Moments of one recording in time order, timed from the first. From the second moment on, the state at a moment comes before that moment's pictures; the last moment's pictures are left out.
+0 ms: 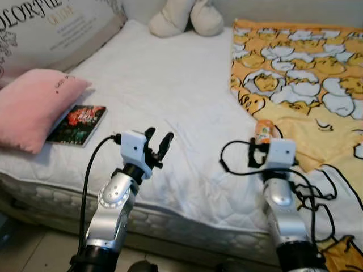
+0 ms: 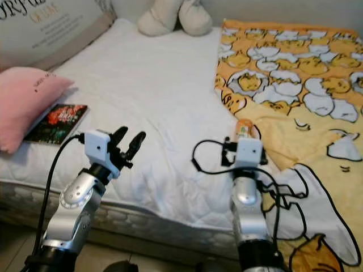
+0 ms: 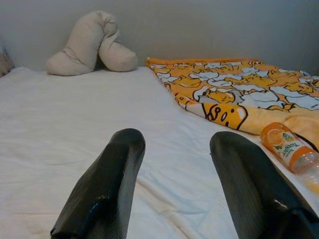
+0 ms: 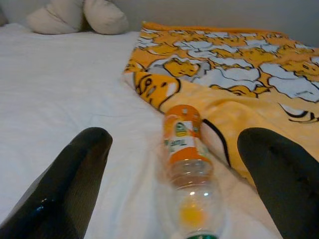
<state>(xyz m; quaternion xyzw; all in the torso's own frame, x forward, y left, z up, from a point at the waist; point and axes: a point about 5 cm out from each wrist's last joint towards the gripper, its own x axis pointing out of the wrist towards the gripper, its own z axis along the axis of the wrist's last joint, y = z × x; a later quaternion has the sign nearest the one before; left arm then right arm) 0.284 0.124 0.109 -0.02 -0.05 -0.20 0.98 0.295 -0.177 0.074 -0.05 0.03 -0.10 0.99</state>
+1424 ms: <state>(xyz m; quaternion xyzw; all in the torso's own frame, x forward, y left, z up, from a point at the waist) 0.208 0.187 0.122 0.06 0.06 -0.20 0.98 0.349 -0.242 0.088 -0.04 0.10 -0.29 0.95</state>
